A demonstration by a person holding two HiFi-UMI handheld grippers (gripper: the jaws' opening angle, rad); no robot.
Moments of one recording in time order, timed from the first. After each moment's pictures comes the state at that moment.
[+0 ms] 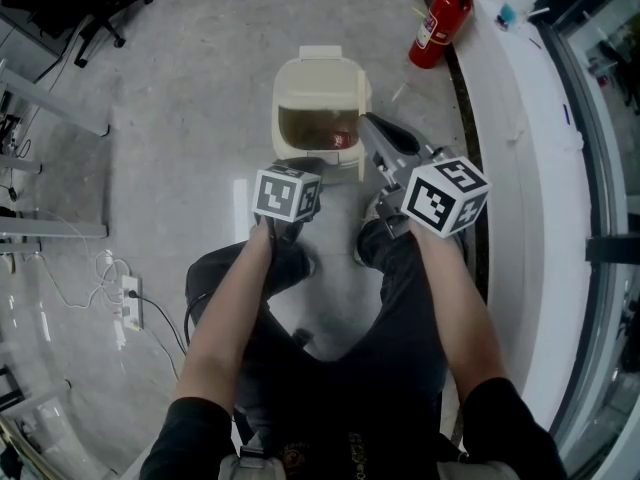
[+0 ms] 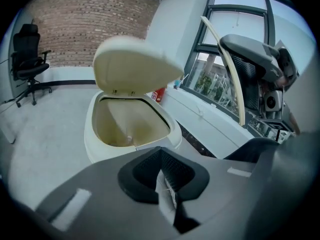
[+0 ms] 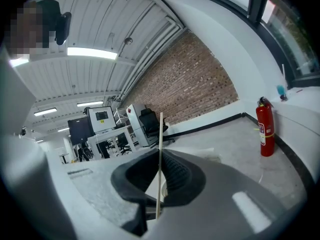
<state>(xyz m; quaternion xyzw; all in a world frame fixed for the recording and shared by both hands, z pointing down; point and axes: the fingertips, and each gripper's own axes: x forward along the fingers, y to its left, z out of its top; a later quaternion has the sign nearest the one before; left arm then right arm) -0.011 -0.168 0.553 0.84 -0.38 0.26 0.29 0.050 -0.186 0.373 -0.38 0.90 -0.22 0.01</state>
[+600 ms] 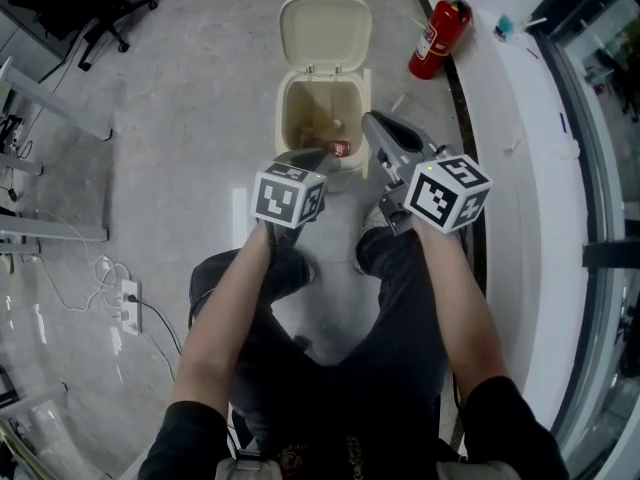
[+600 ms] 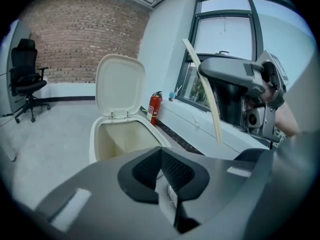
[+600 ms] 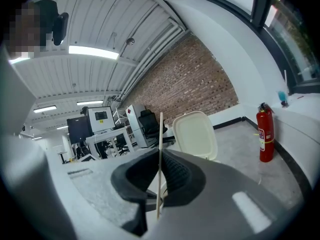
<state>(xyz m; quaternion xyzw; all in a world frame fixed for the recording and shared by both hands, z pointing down) -0.005 -0.181 0.491 0.86 -0.39 0.23 0.23 0.052 -0.196 0.359 -0.39 0.90 -0.21 0.01</state>
